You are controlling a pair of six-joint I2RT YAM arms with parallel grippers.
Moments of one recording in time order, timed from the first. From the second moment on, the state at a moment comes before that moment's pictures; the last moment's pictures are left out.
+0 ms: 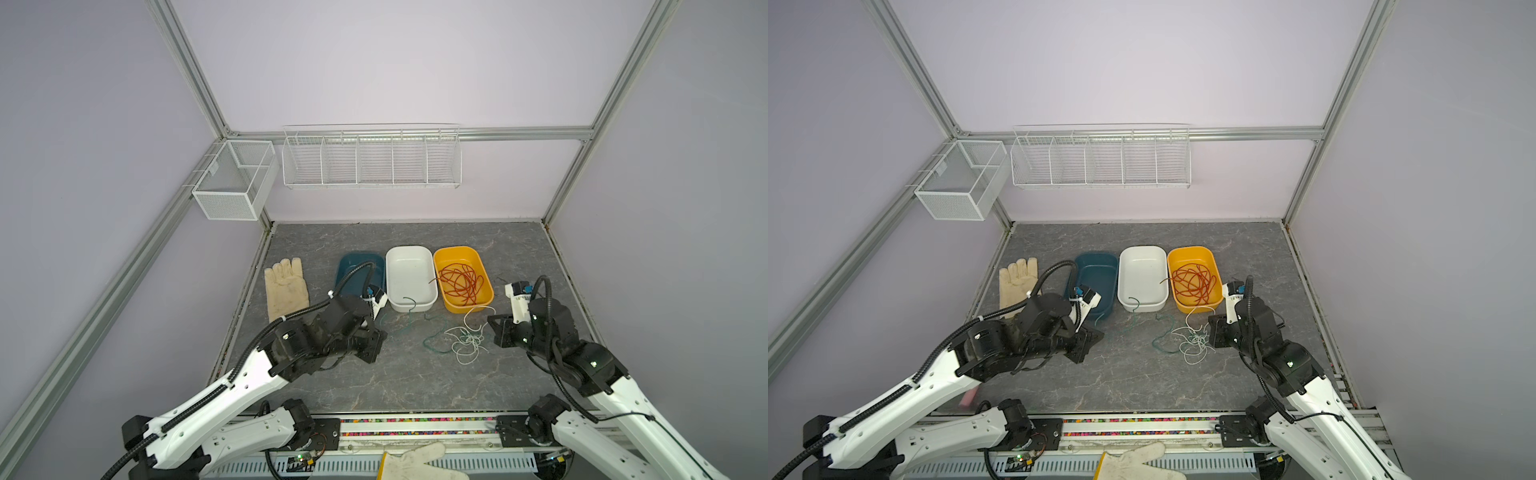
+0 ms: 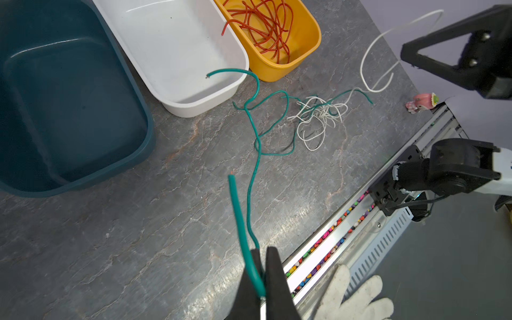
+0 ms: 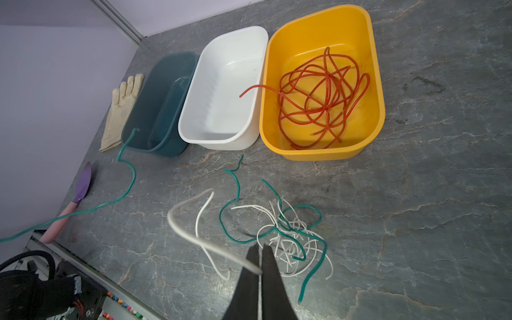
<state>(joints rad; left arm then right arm) -0.93 1.01 1.08 -0.89 0.04 -0.39 0.53 0.66 0.74 -0.74 -0.04 0.47</state>
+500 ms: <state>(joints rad) -0.80 1.52 1.41 -0.82 0.07 -0.25 0.53 0.65 0.93 -0.95 -0.12 0.42</state>
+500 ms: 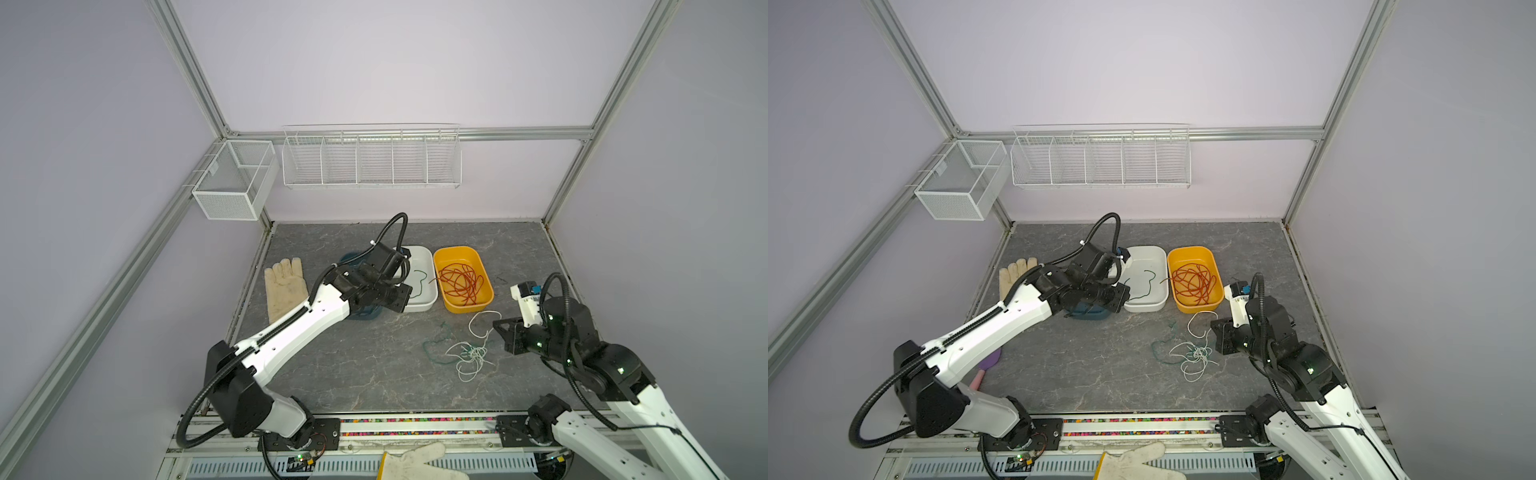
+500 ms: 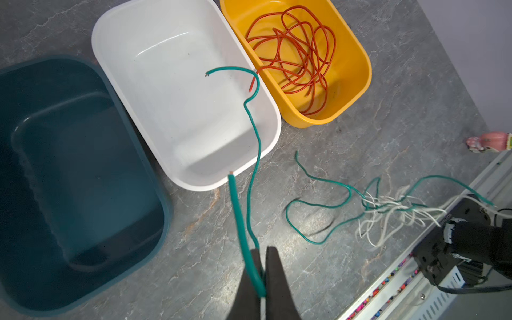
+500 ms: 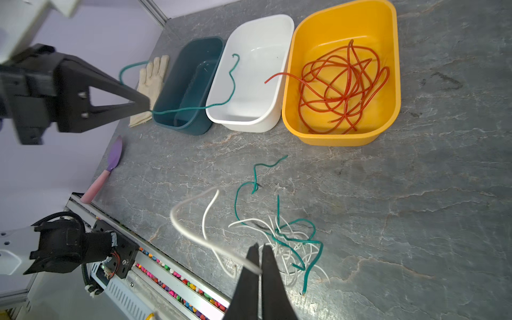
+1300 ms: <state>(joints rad) -0.71 1.99 1.71 -0.88 -0.01 -0.22 0.53 0.51 0.95 -1.11 -0.11 0.31</state>
